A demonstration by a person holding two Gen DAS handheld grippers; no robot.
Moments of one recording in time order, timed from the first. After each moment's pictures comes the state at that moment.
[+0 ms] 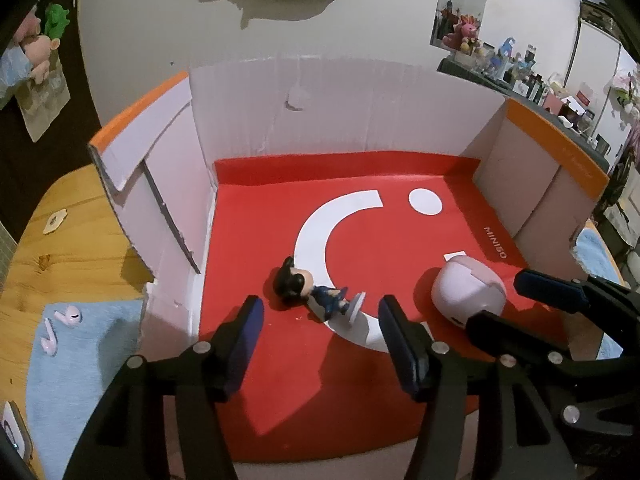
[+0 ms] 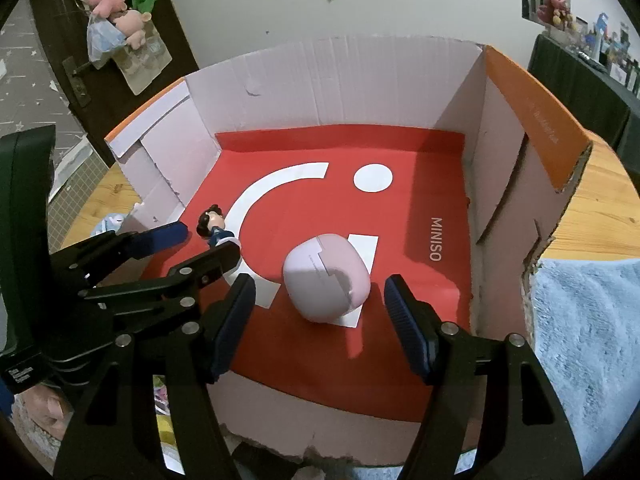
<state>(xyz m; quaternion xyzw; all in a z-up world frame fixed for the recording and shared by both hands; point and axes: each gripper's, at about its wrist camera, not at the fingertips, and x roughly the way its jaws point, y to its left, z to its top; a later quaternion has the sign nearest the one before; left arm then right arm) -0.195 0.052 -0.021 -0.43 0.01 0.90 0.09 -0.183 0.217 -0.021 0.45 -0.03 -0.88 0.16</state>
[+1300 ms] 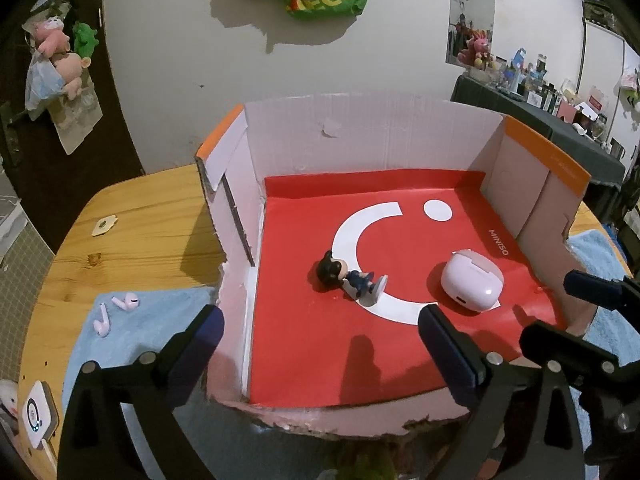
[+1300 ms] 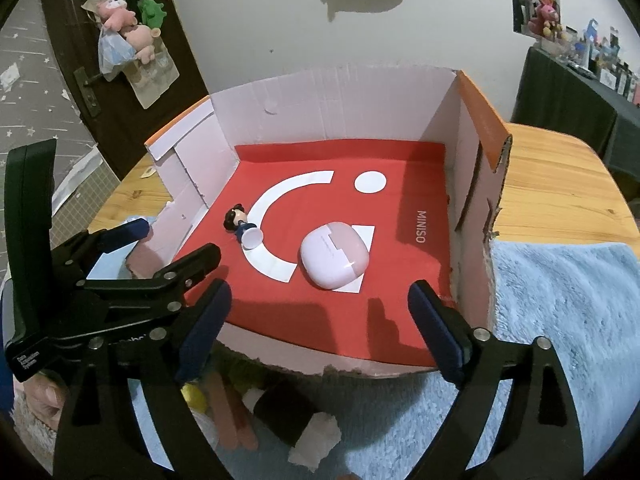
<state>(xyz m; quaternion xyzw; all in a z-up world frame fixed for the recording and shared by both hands) -0.160 0.044 -0.002 -0.39 0.03 0.92 0.04 -0.144 0.222 -0.001 0.41 -0.03 -0.90 0.16</state>
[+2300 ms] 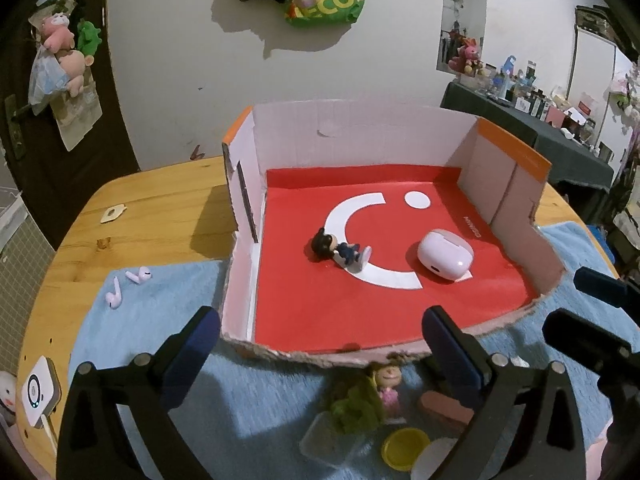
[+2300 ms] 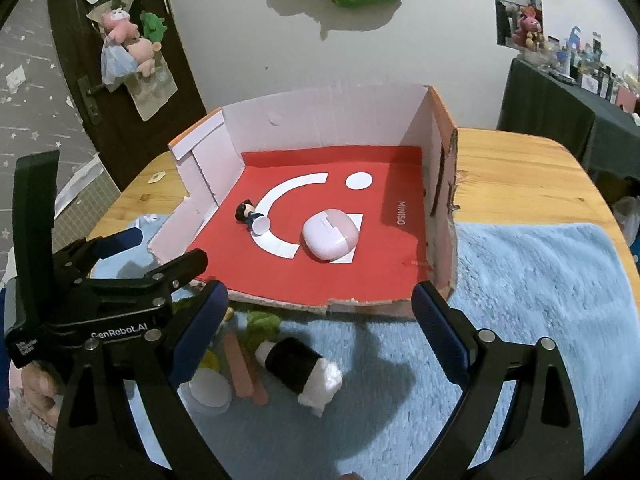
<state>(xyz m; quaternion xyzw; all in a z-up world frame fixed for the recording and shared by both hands) -0.117 0.038 0.008 -0.39 0.02 0.92 0.05 -0.093 0.232 0.016 0.39 -0.04 -0.91 0.14</state>
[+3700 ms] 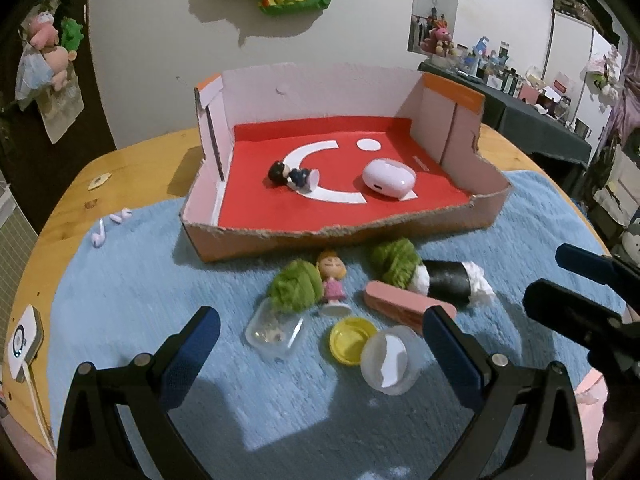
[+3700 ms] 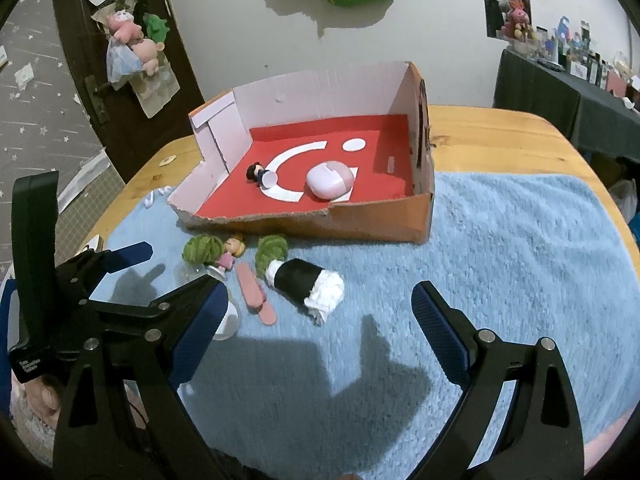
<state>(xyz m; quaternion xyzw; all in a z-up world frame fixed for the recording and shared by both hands) -0.051 0.056 -0.014 -0.41 0.03 0.91 0.09 -0.031 0.241 -0.001 0.39 -0.05 -0.91 0.14</state>
